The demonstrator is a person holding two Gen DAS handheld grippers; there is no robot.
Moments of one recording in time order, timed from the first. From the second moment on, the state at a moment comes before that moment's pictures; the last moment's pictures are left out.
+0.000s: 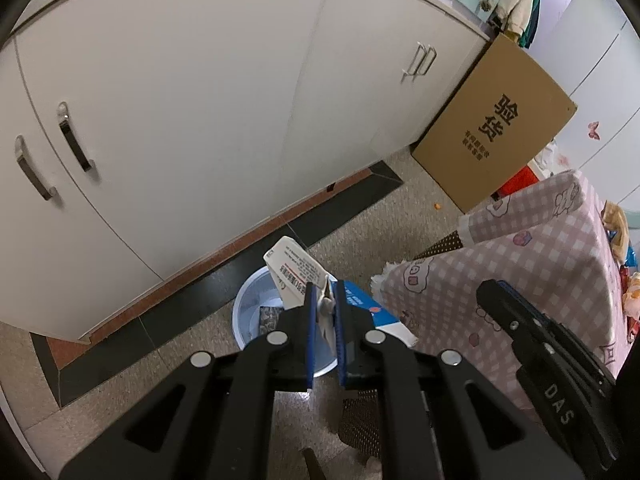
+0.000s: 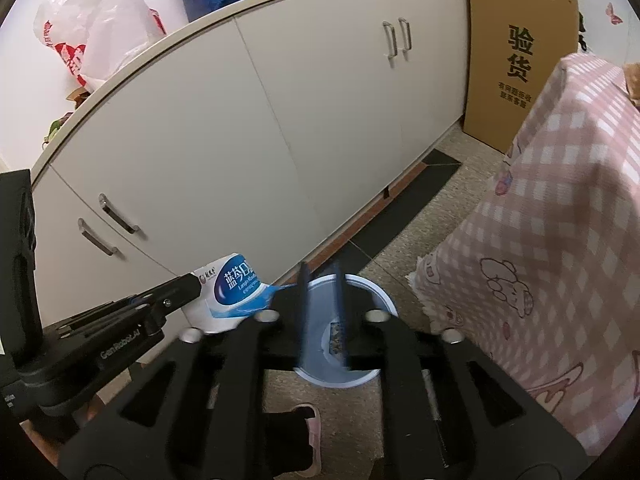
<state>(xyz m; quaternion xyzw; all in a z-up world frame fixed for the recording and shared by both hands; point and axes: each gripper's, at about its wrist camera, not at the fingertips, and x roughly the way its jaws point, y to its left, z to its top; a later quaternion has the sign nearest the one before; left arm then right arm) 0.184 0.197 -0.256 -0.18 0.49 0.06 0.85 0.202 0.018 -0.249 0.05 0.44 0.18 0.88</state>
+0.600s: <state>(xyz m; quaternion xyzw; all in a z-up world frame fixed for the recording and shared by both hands) 0.207 0.180 -0.264 -0.17 0.51 0.04 0.84 0.203 -0.005 -0.250 0.05 0.43 0.16 0.89</state>
